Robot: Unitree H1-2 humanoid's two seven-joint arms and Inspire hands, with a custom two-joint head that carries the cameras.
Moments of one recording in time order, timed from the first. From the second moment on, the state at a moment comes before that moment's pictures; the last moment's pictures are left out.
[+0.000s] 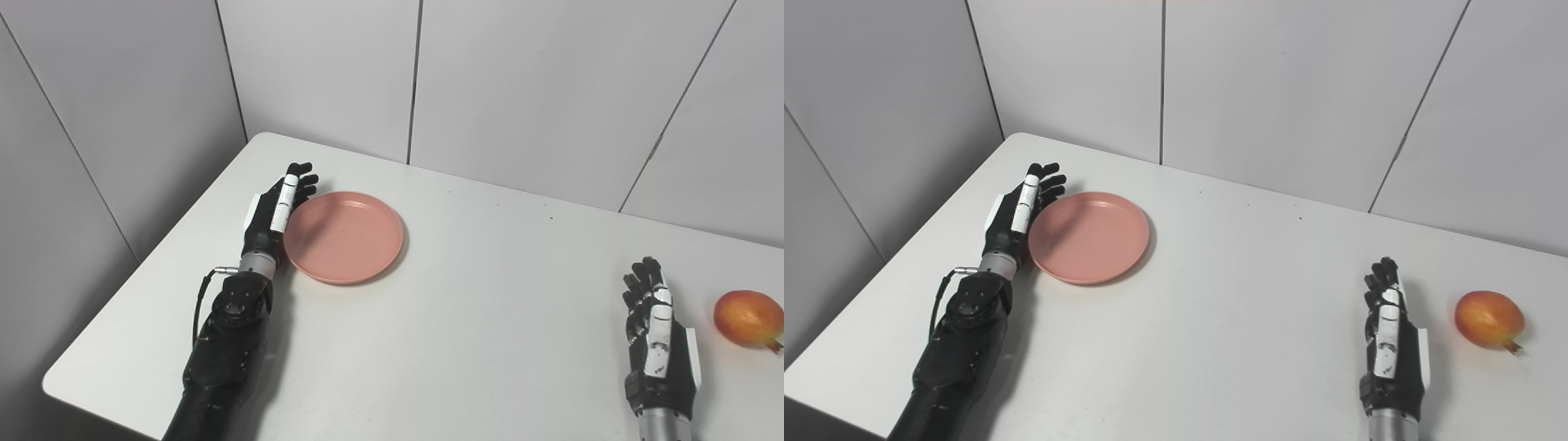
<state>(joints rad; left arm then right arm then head) -0.34 0.23 0.21 0.29 -0.11 0.01 0.07 -0.19 0.04 -0.01 0.12 0.10 -0.13 0.03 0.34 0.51</state>
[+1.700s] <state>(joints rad) -0.34 0.09 -0.01 0.18 0.07 0.11 0.07 -0.20 0.06 0.00 0.13 0.07 -0.13 0.00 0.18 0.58</state>
